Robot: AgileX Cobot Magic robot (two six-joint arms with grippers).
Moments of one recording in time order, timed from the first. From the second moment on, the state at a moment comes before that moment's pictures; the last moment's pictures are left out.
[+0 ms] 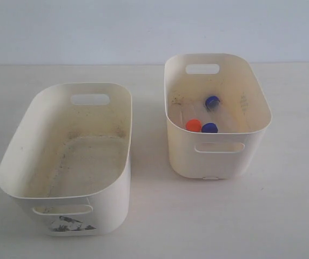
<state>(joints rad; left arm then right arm) -0.08 0.00 0.00 0.39 0.34 -0.03 -0.06 0.04 -0.22 0.10 0.09 -0.05</state>
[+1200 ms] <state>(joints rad) -0.08 0.00 0.00 0.39 0.34 -0.03 -0.06 0.56 -0.36 0.25 0.17 -0.05</state>
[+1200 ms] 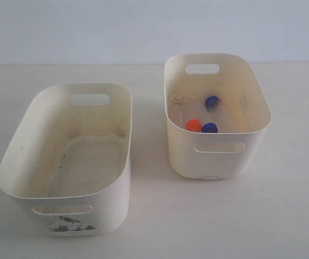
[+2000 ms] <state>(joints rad) -0.08 0.00 0.00 0.39 0.34 -0.03 0.28 1.31 -1.26 0.26 0.71 0.03</state>
